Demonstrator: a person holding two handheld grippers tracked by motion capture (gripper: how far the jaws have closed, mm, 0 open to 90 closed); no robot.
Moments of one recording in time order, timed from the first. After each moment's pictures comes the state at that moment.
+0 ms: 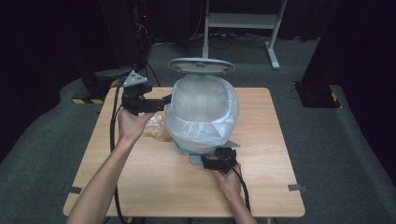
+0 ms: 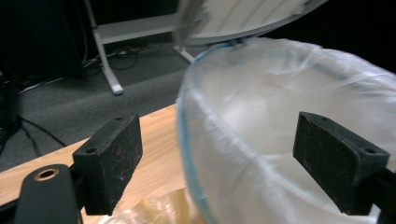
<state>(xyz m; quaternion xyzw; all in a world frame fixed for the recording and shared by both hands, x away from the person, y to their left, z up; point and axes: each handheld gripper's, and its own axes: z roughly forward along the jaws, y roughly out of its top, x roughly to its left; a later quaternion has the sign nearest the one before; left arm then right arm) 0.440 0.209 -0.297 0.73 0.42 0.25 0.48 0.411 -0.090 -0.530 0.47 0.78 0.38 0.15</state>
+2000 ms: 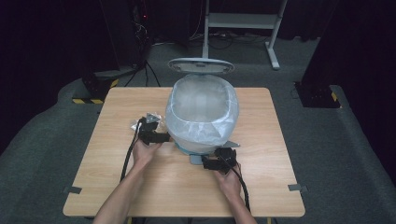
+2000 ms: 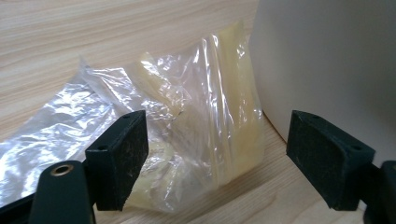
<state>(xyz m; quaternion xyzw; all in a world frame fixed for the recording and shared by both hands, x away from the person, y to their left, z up) 0.477 0.208 -0.493 0.76 0.48 0.22 0.37 0.410 -0.090 -0.530 0.47 0.78 0.38 0.15</state>
